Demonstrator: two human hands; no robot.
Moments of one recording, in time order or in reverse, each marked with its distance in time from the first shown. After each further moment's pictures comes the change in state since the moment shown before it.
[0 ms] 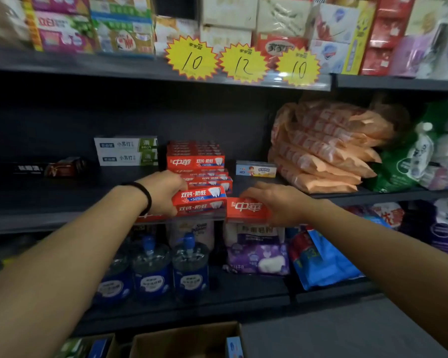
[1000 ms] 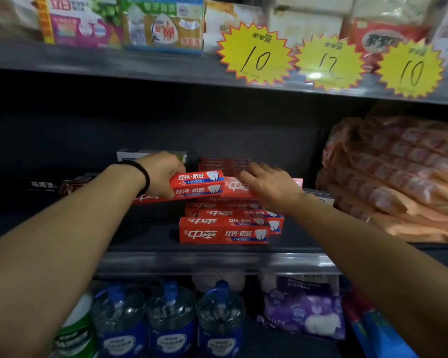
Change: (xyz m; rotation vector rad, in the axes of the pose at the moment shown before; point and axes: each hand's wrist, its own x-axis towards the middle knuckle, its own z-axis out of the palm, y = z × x) left_hand 0.089 -0.130 -0.048 0.088 0.043 -0.207; right_hand 0.220 0.019 0.014 -0.303 0.276 -0.017
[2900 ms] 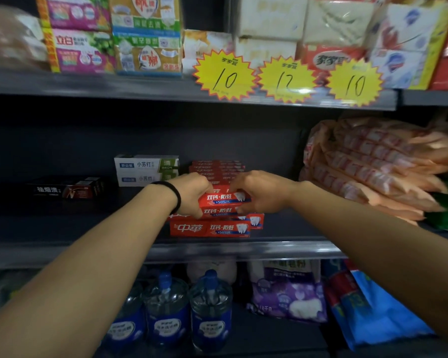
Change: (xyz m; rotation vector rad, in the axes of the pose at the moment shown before) left_hand -0.017 0.072 0.008 -0.132 -0.060 0.188; right_hand -0.037 -0.004 -0.078 0.399 -0.234 -0.162
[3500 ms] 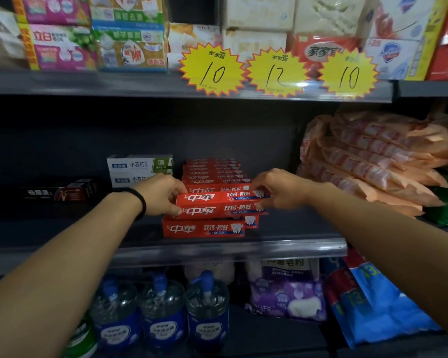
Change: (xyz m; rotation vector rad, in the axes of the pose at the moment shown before) left_hand -0.011 -0.030 0.011 -0.212 0.095 -0.110; right_hand -0.032 0.042 0.009 0.086 -0.025 0.146
